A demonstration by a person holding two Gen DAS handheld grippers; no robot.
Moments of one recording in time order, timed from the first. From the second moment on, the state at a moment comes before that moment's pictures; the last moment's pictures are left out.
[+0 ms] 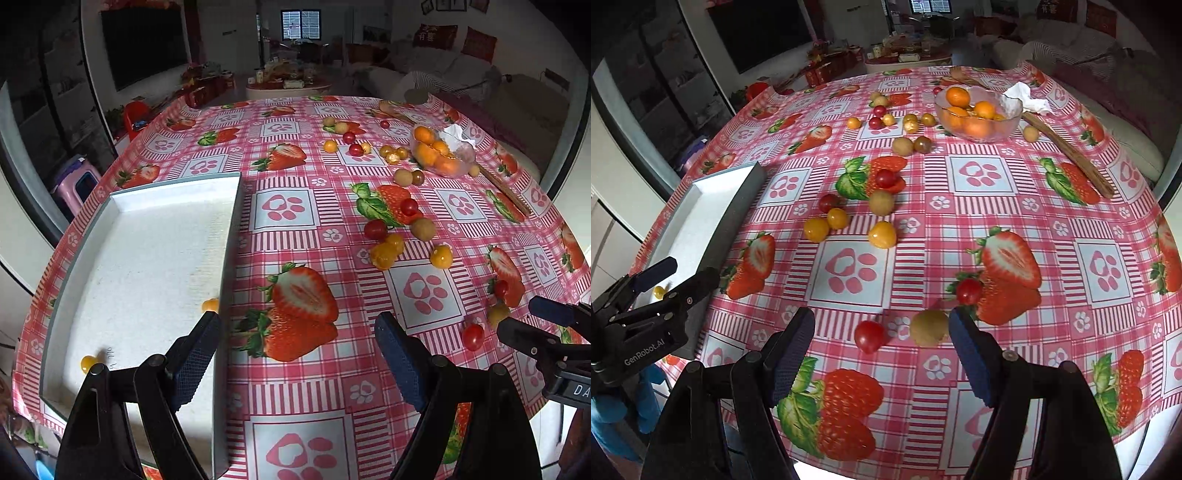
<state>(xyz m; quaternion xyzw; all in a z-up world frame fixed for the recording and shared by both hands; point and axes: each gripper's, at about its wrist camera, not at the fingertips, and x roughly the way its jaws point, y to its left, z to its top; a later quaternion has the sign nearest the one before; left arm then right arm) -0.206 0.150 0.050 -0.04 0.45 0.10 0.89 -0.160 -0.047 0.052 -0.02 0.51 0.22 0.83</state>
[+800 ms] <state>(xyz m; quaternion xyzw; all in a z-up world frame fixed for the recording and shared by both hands) -0.122 0.115 0.006 -0.03 0.48 0.06 0.88 -0.154 -0.071 0.018 -0.05 0.50 0.19 0.84</state>
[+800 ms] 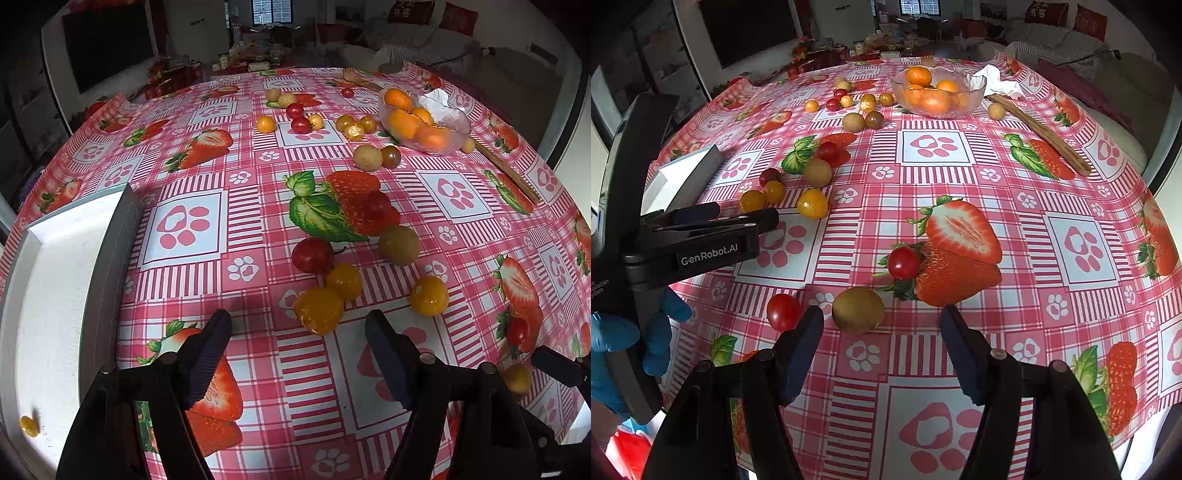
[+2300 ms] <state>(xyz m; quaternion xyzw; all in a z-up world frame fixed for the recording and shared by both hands) -0.242 0.208 0.066 -0.10 0.41 0.10 0.90 -0.168 -0.022 0.054 0.00 0.51 0.26 0.82</state>
